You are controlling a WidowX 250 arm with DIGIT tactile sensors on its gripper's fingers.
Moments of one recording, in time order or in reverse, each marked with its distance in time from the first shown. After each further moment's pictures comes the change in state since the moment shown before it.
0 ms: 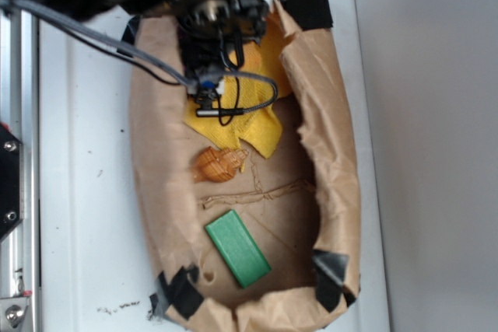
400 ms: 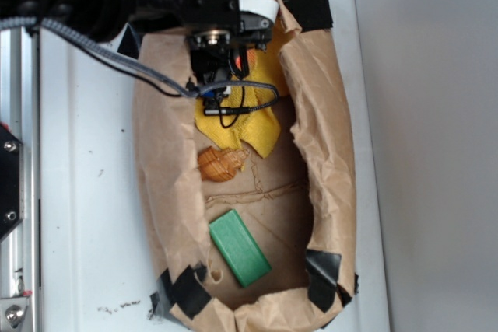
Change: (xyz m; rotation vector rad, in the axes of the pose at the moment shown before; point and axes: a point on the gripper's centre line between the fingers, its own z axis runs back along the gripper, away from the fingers) arm 0.004 0.001 -0.009 0.056 -0.034 0.003
